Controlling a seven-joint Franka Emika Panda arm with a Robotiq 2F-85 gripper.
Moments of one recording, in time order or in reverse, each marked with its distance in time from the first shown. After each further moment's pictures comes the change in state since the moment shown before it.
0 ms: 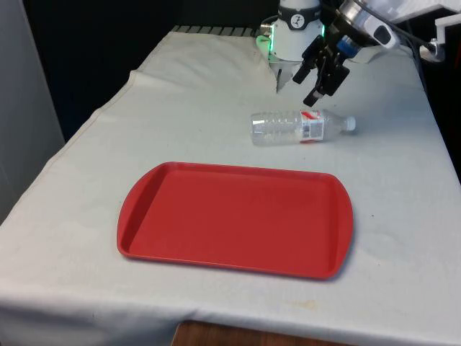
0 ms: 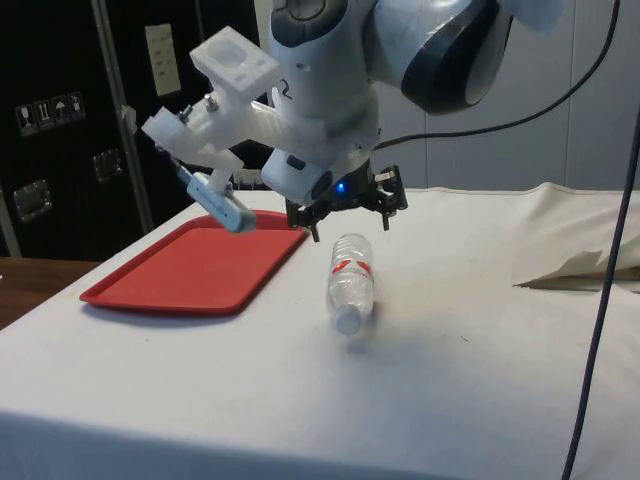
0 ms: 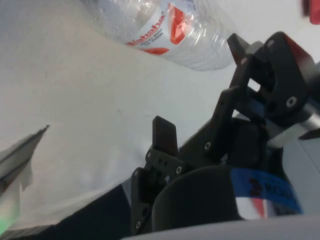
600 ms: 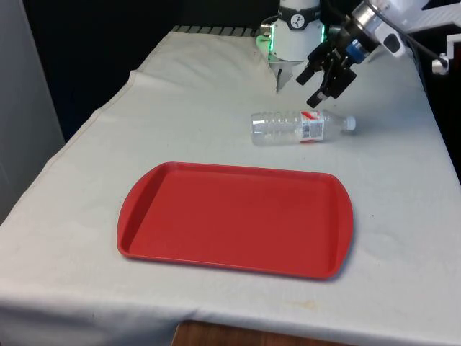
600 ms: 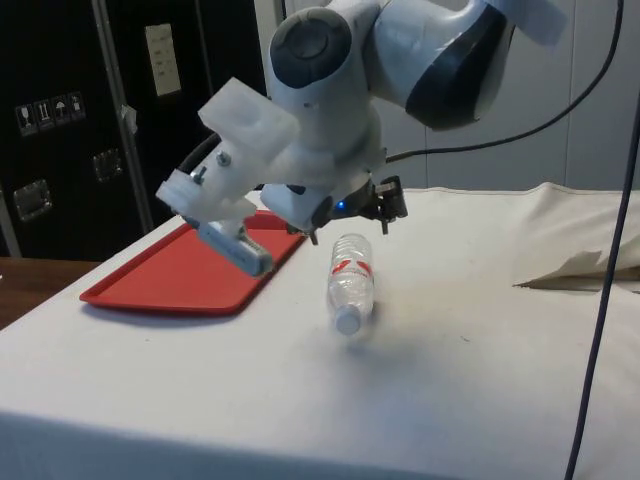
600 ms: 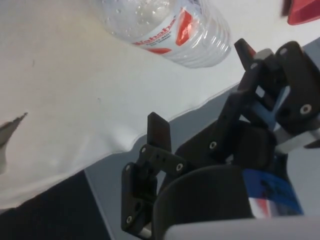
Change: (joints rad) arm 0.005 0.055 0.071 0.035 -0.094 -0.118 0.142
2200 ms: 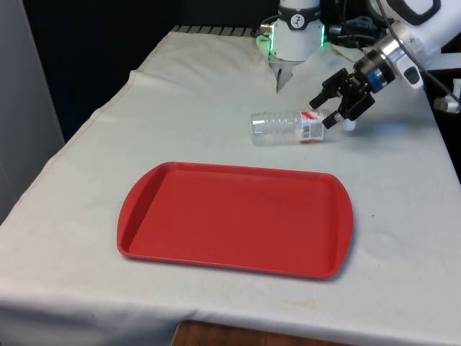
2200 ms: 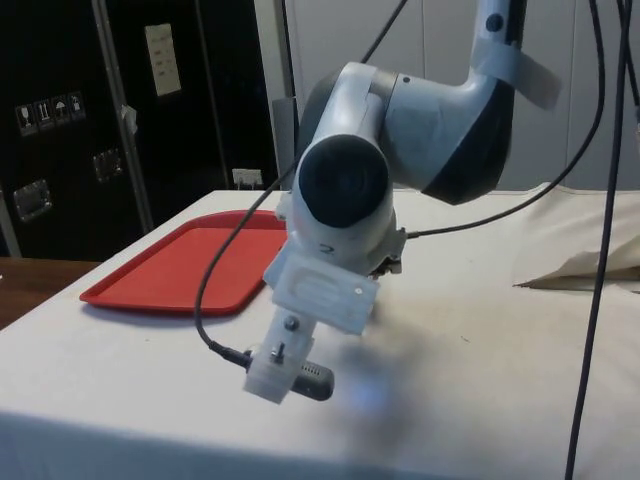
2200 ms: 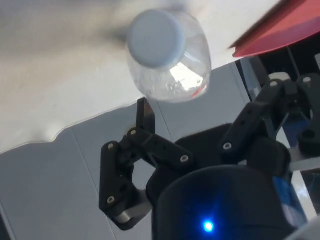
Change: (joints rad) arm 0.016 0.240 0.126 0.095 -0.266 -0.195 0.386
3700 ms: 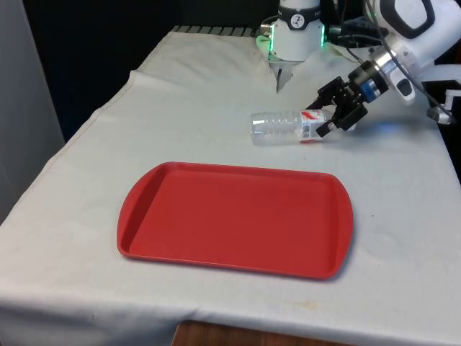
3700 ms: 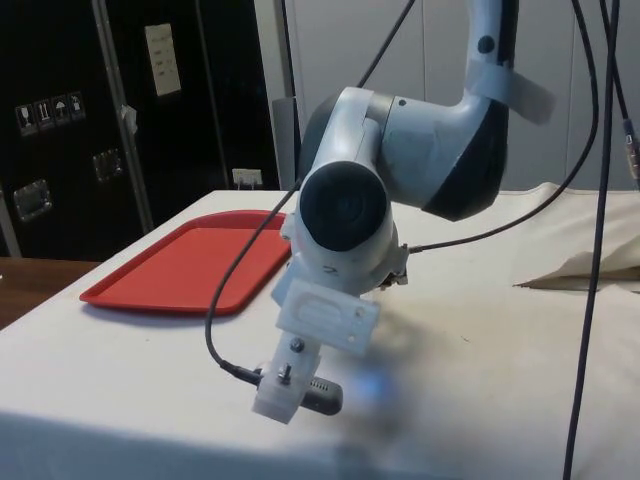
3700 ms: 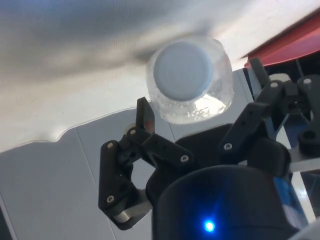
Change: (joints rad) arm -0.006 0.058 -0.009 0.016 -0.012 -0.007 0.011
